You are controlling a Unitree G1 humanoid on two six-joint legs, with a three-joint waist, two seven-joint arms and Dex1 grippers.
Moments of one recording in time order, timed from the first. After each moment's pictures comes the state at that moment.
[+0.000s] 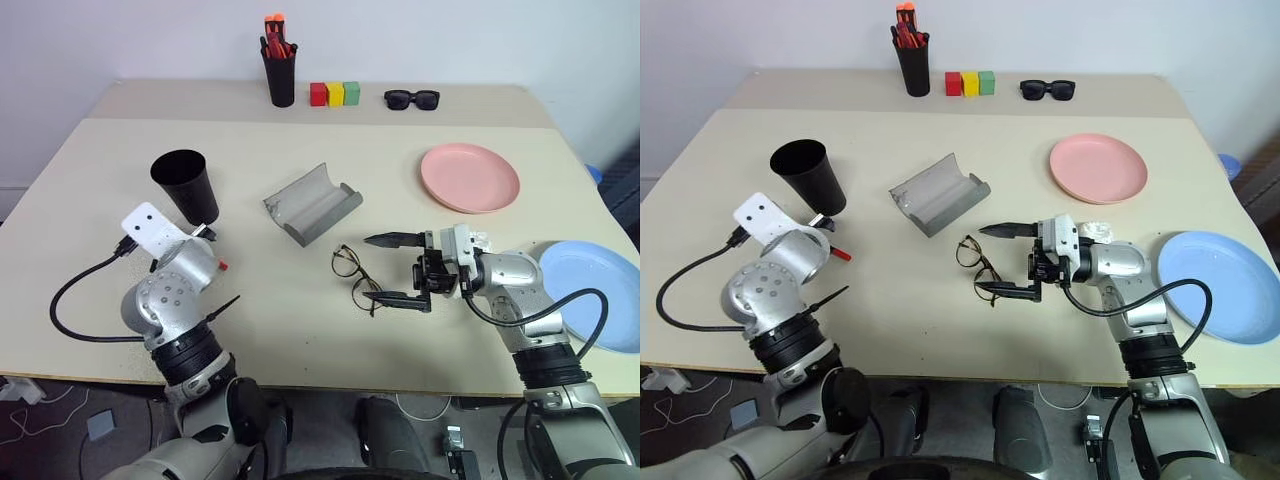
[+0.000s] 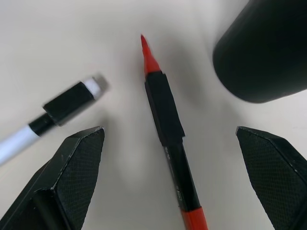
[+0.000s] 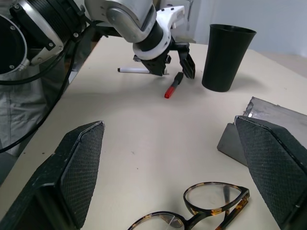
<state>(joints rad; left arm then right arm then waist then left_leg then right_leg) -0.65 -0.14 0.61 -0.22 -0.50 1.09 0.90 -0.39 -0.53 0.05 0.11 0.45 -0.05 1.34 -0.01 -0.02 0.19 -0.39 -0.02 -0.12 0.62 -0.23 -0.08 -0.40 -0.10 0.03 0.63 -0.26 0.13</state>
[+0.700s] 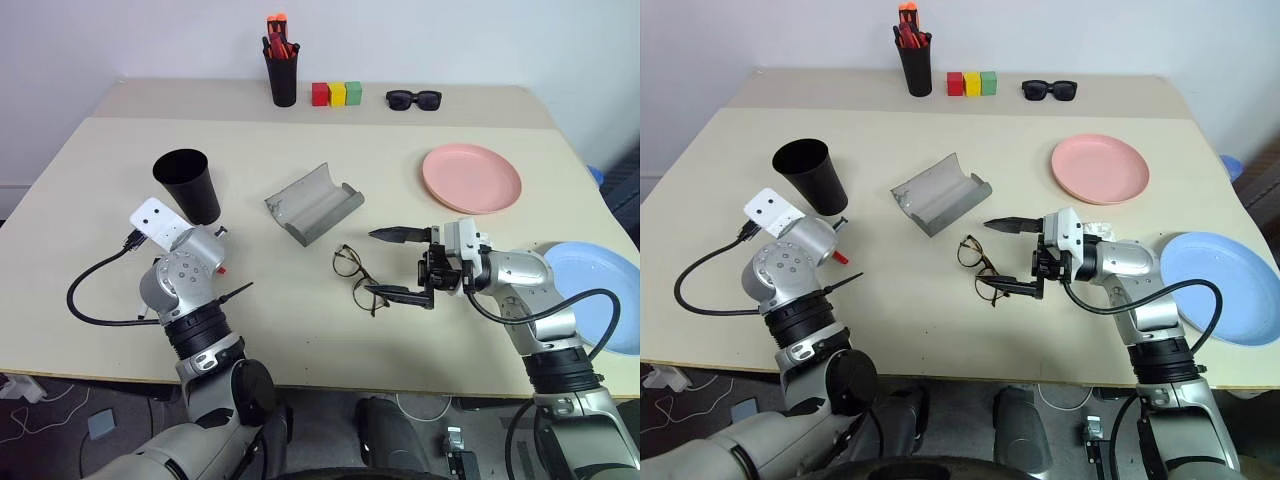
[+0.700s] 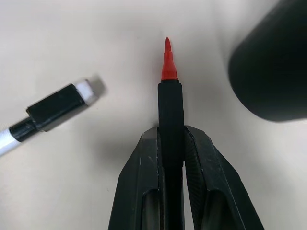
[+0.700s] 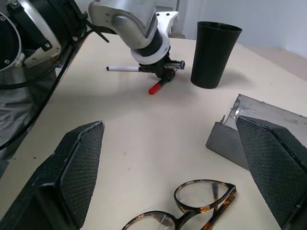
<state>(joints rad) -0.72 -0.16 0.70 -0.17 -0.52 1.15 0.88 -0.37 -0.55 0.03 0.04 0.45 0.02 1.27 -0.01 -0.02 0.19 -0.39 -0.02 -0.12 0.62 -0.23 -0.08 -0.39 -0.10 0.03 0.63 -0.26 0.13</state>
